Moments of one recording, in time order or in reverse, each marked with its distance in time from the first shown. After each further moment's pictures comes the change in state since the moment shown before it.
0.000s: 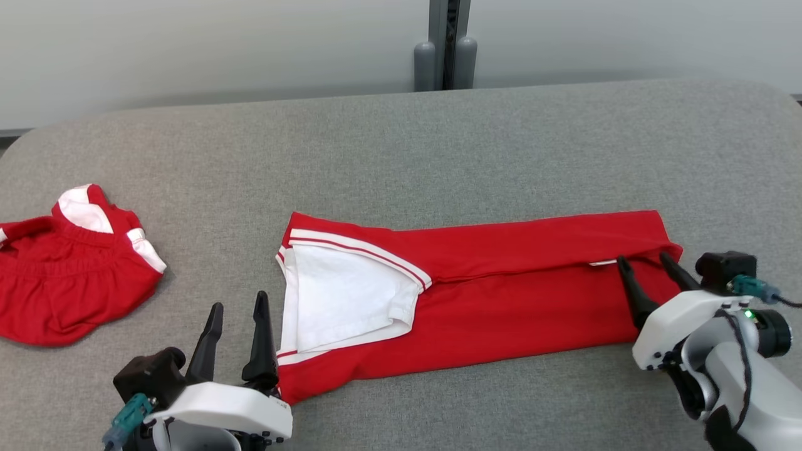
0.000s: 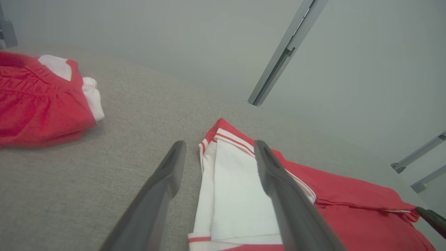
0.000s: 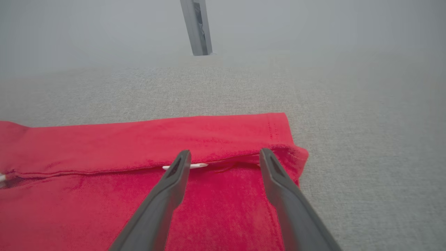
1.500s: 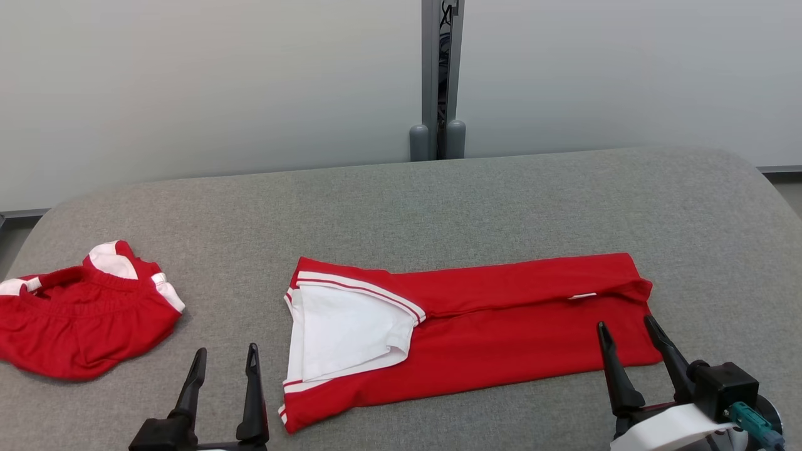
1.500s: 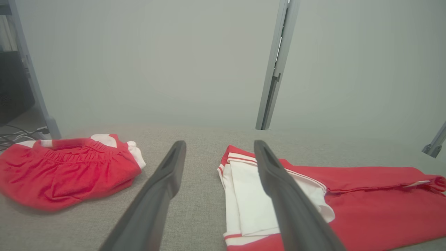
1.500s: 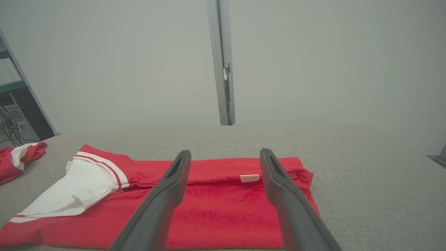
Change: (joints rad) left arm 0.157 -0.088 0.154 0.045 0.398 -0.132 -0.118; right arm 0.549 0.182 -0.412 -0.651 -0.451 0.000 -0.004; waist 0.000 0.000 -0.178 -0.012
